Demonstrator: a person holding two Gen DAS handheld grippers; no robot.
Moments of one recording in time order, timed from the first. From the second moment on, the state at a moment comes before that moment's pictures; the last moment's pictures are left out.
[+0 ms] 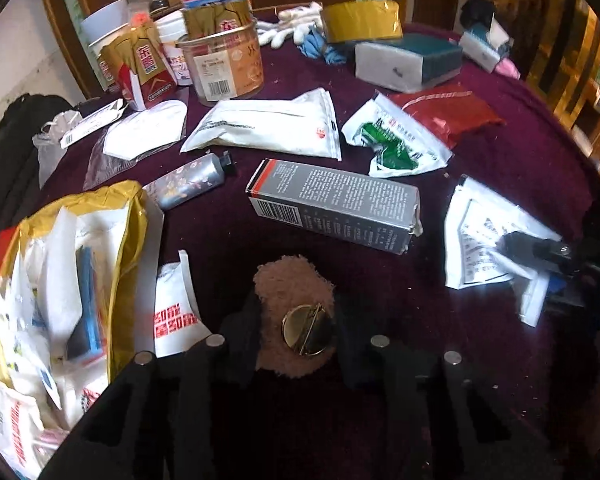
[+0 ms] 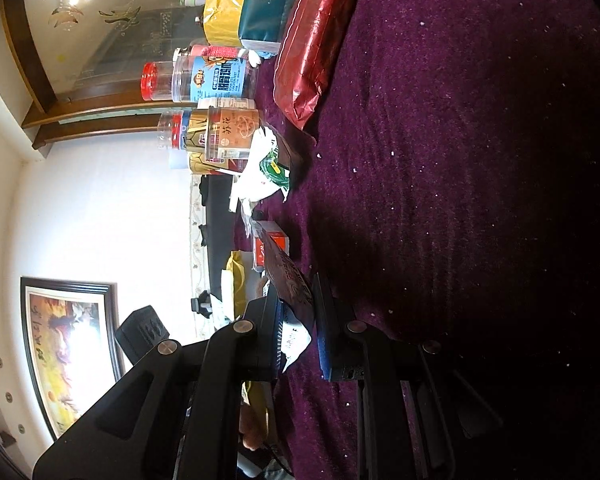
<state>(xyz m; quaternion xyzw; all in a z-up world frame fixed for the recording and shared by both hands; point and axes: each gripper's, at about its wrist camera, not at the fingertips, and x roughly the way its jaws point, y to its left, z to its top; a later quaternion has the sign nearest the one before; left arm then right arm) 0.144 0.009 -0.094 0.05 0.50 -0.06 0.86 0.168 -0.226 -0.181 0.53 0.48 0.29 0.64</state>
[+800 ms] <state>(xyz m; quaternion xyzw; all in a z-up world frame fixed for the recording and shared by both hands) 0.019 0.003 -0.057 -0.03 0.44 -0.19 0.88 0.169 -0.214 -0.173 0.47 0.48 0.28 0.69</state>
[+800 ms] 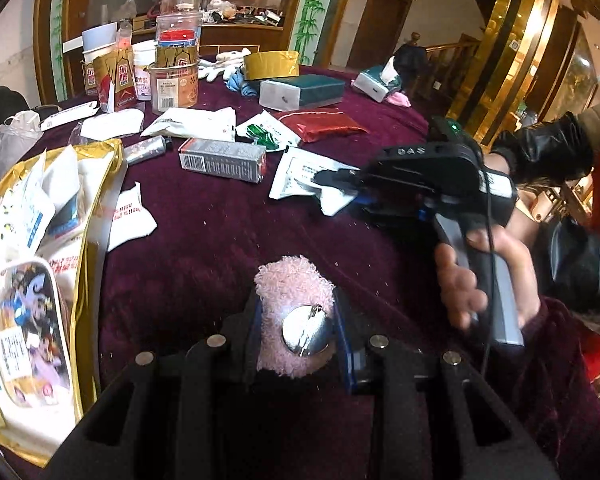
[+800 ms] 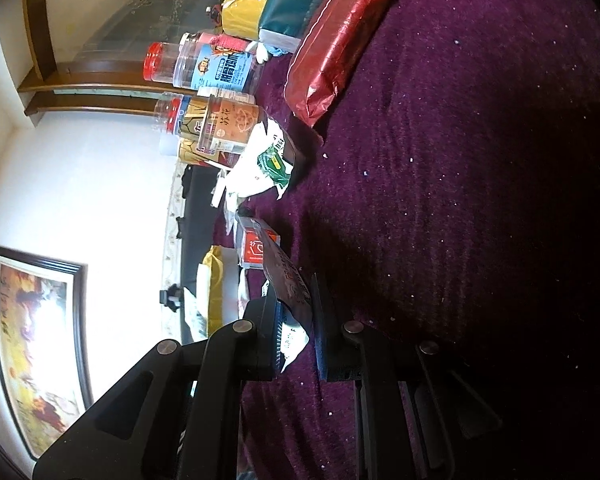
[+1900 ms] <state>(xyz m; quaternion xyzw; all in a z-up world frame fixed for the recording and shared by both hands) 0.017 0.214 -0.036 -0.17 0.37 -0.02 0.92 0.160 0.070 -0.080 0.34 0.51 0.43 0.67</state>
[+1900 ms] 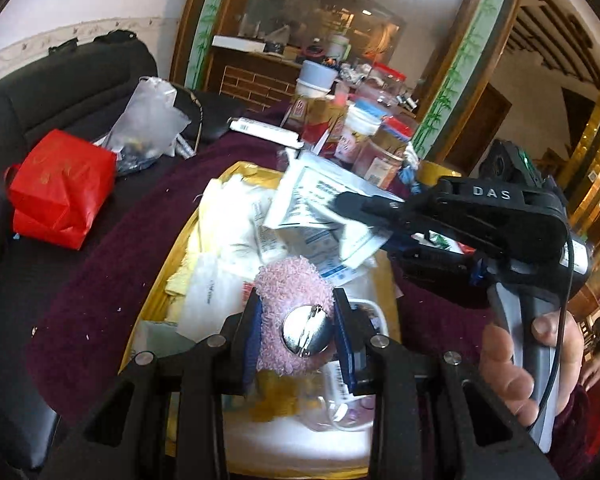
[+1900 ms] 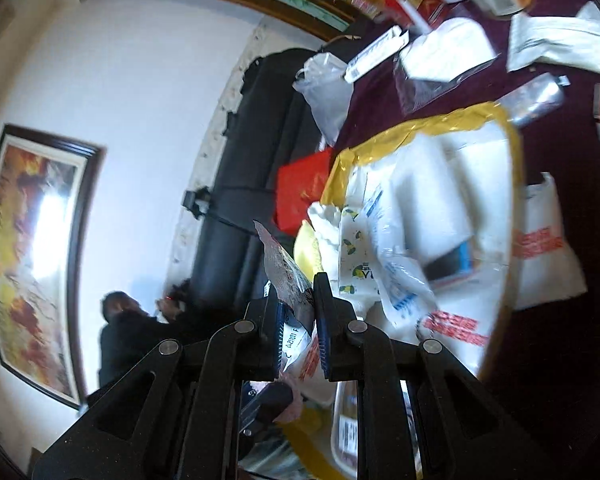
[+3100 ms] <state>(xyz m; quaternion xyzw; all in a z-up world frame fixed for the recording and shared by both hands) -0.015 0.185 0.023 -0.06 0.31 0.04 0.95 0.131 -0.019 -0.055 0.26 0.45 0.35 0.78</state>
